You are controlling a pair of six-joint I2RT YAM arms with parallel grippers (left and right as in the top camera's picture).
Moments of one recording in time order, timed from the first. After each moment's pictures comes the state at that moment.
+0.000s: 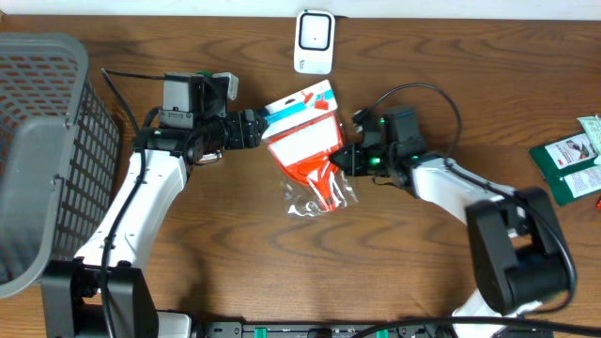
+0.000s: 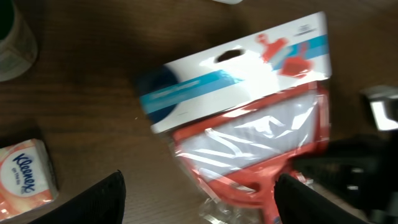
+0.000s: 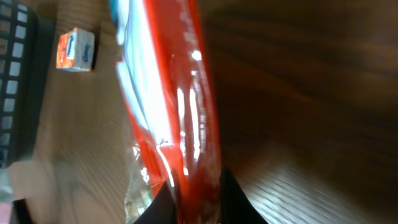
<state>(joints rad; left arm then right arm) -0.11 1.55 1.09 -0.36 0.49 -0.15 0.30 1.80 0.91 -0.02 -0.59 0.35</state>
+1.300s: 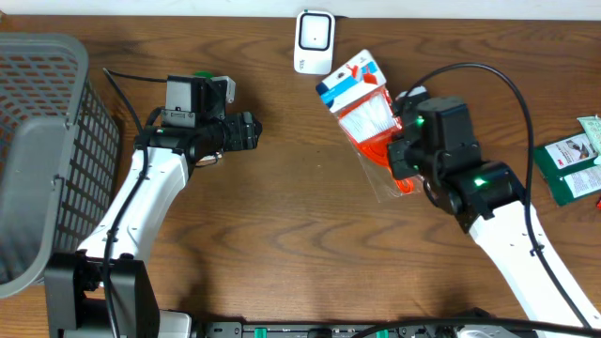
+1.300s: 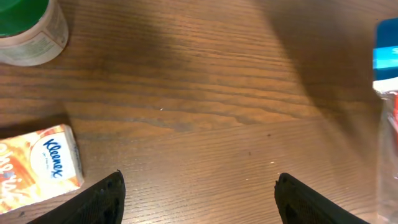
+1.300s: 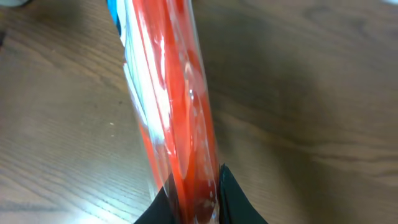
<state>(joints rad) -0.11 1.57 1.09 -0.38 0.40 -0.15 0.38 1.27 1.11 -0.67 0.08 0.01</state>
